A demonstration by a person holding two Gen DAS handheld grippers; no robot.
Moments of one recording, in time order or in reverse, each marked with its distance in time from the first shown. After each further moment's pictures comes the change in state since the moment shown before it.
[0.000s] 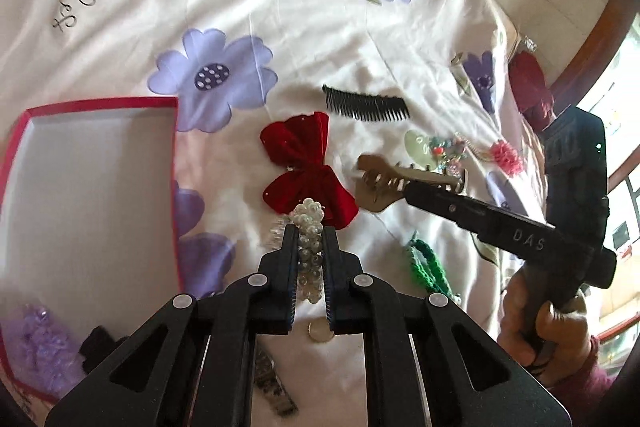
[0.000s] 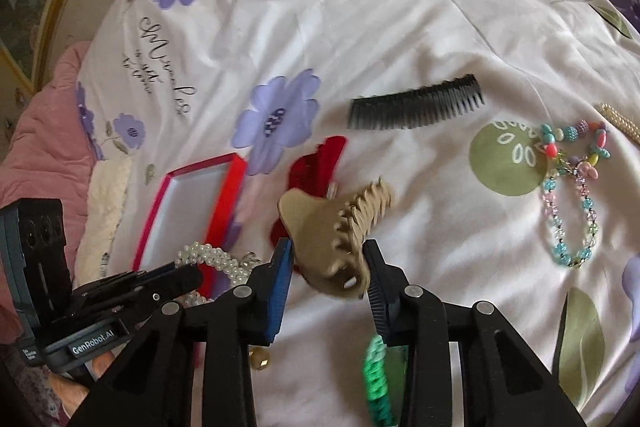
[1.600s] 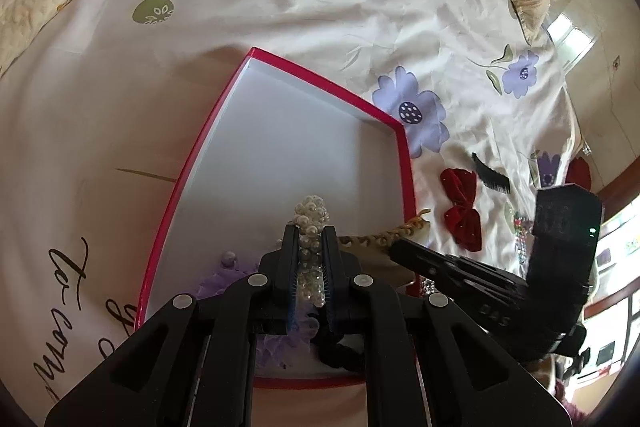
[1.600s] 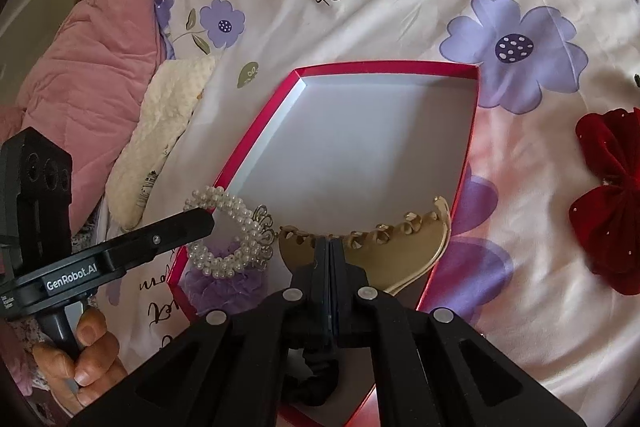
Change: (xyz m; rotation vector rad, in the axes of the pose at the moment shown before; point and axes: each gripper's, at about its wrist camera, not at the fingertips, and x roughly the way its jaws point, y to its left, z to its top) left arm -0.073 0.180 -0.051 -0.355 -0.102 0.143; right arm 0.126 0.175 -0.049 -0.246 0.190 0.201
